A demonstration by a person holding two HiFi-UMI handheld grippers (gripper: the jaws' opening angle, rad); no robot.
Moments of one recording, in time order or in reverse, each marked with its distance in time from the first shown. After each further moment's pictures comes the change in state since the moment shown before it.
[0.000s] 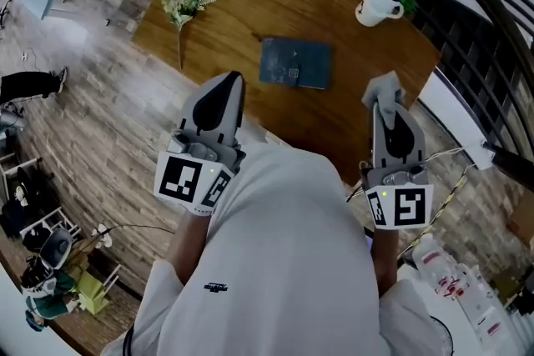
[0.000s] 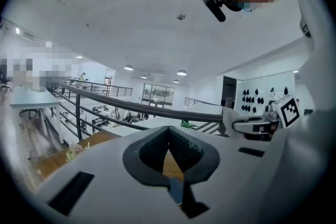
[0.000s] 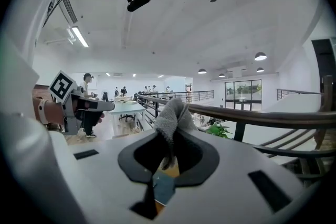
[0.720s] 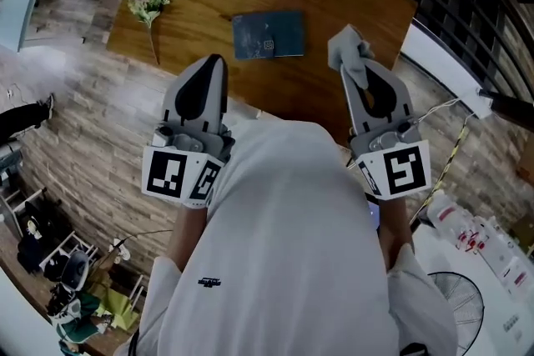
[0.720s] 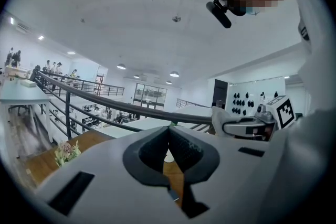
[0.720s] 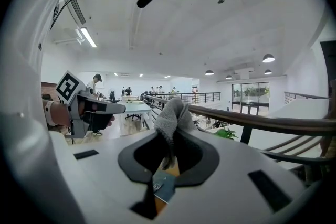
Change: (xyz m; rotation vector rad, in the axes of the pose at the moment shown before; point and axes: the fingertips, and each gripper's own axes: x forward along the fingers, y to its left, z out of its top) left arm -0.007 -0.034 0.003 -0.012 -0.006 -0.097; right arm -0.012 0.028 0.015 -0.042 -0.011 0.068
